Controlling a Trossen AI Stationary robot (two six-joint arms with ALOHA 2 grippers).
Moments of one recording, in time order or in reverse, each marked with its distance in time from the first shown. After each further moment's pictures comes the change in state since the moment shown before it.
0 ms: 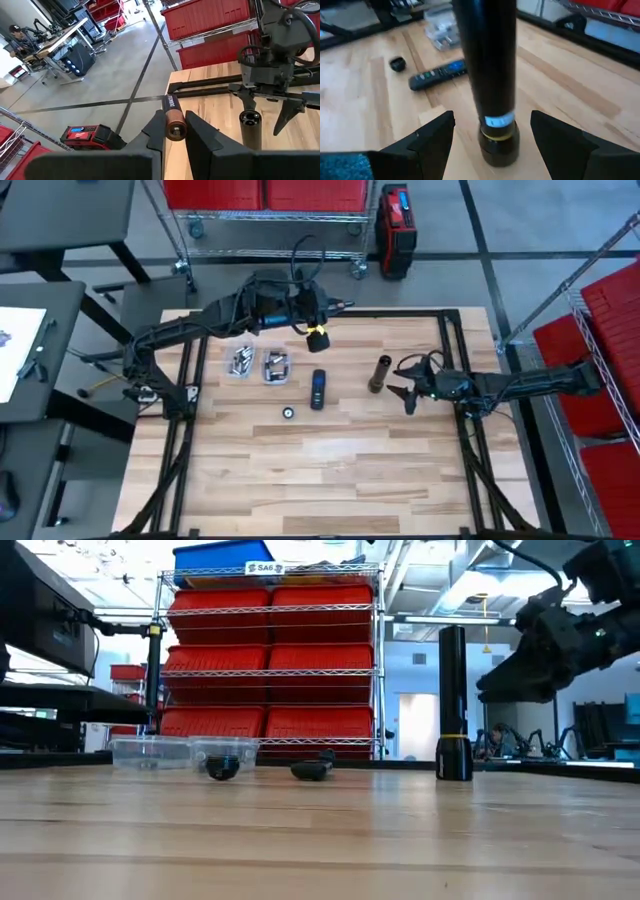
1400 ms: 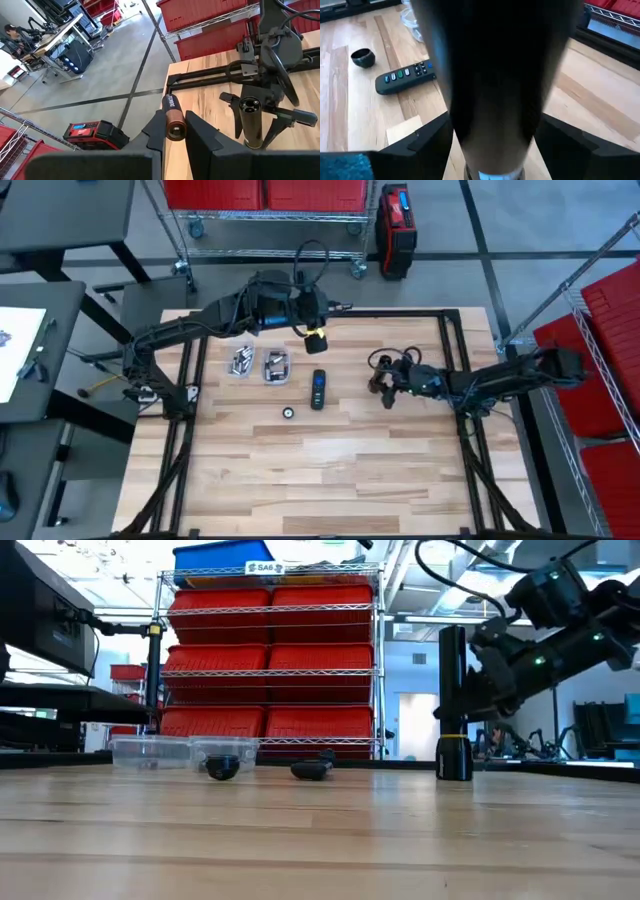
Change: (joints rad) left arm 0.000 0.000 0.000 -0.039 -0.002 0.032; right arm -0.111 0.553 0.078 0.452 -0.048 -0.078
